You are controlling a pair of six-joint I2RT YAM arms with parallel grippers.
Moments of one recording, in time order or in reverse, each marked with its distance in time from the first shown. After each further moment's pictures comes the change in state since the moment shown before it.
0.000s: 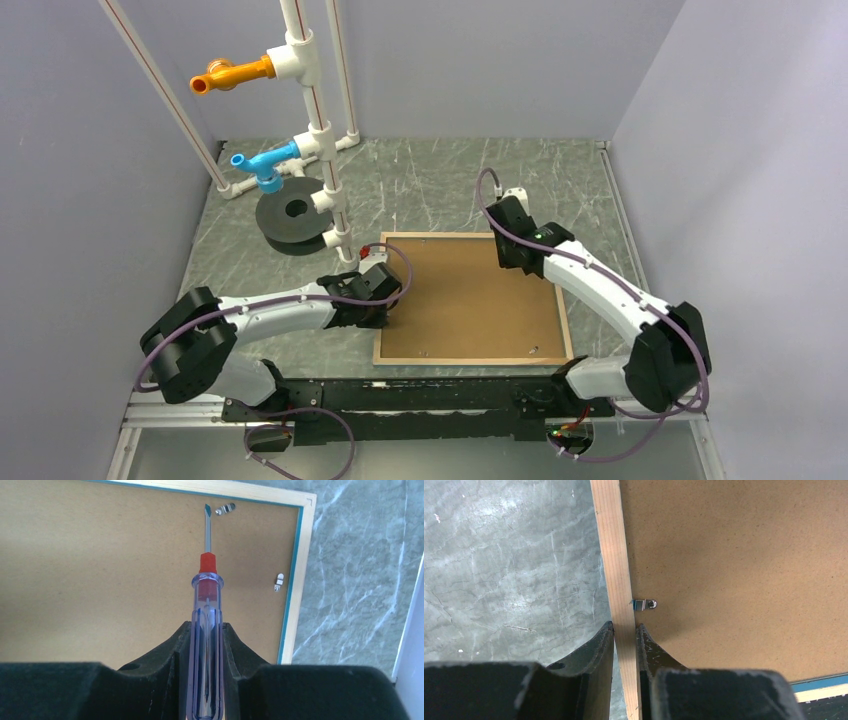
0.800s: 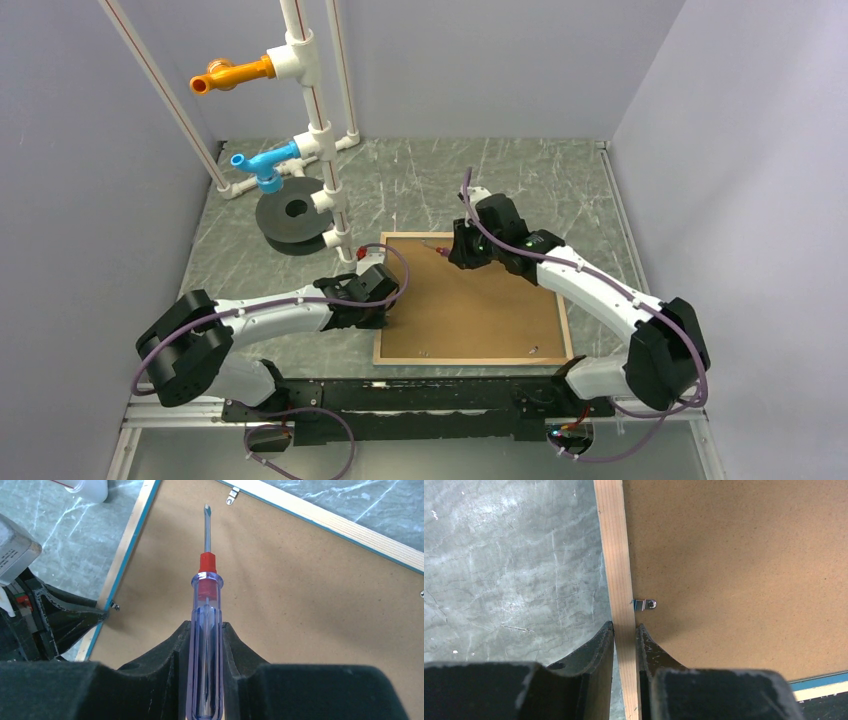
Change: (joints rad) left arm 0.003 -0.022 -0.027 0.029 0.008 -0.018; right arm 0.058 -0.018 -0.048 0.334 -0.557 -0.022
